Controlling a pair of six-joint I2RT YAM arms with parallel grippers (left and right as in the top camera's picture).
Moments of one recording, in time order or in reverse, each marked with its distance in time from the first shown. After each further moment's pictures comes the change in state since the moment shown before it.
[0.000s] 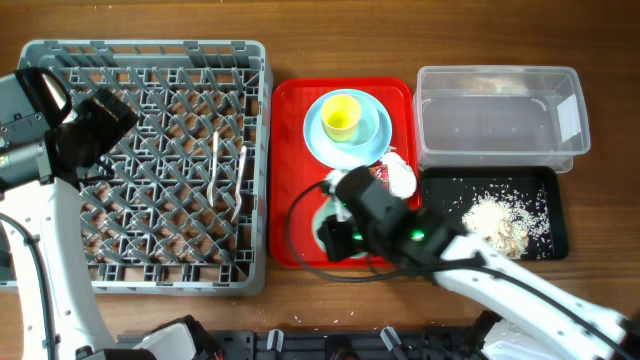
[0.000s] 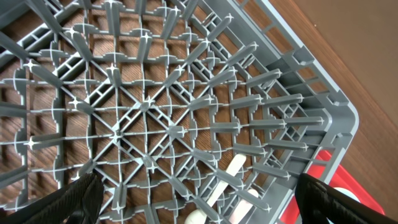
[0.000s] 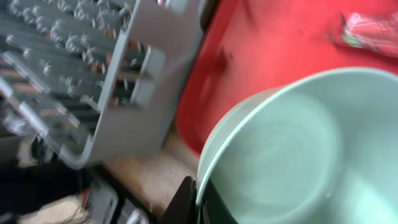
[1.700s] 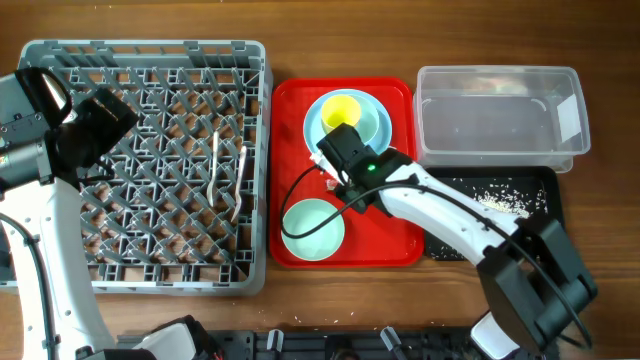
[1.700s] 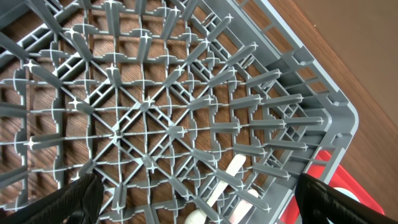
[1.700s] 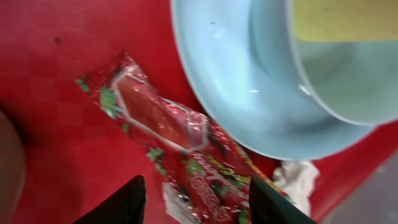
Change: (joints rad) left arm 0.000 0.000 0.000 0.000 0.000 0.000; right arm -0.192 0.417 0.209 -0.105 0.431 -0.879
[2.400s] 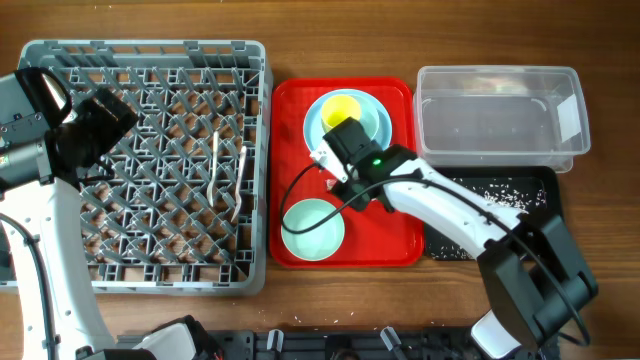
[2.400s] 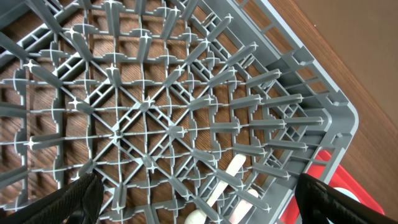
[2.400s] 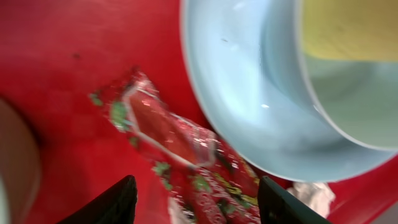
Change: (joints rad) left arm 0.000 0.000 0.000 0.000 0.000 0.000; right arm -0.056 0.005 0.000 0.032 -0.100 -0.045
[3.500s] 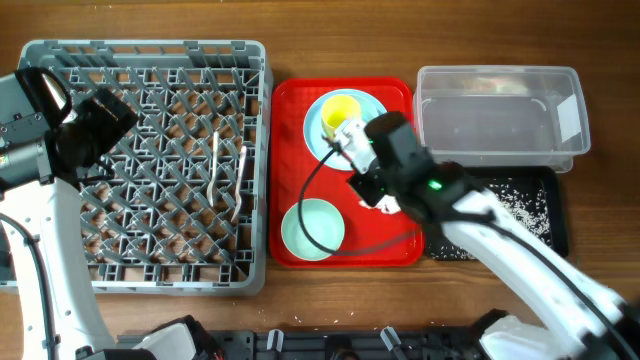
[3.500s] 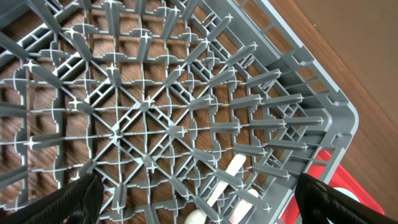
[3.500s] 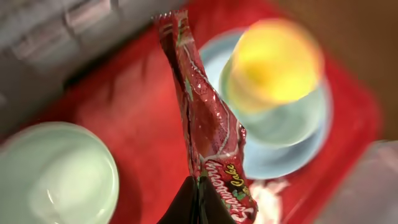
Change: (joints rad) left arm 0.000 0.000 0.000 0.000 0.000 0.000; right arm -0.039 -0.401 -0.088 0.076 -0.142 0.121
